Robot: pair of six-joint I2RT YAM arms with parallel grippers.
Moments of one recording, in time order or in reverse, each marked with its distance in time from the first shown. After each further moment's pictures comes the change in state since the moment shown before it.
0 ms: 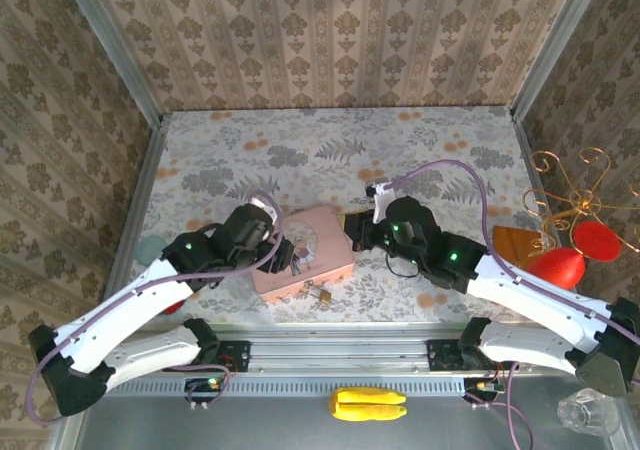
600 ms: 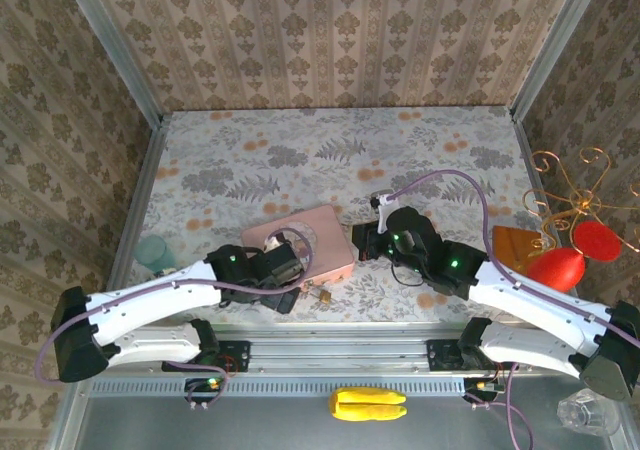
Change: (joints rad) left arm -0.243 0.141 -0.105 -0.171 -0.024 -0.277; right arm 0.000 -0.037 -0.090 -0.026 0.031 0.008
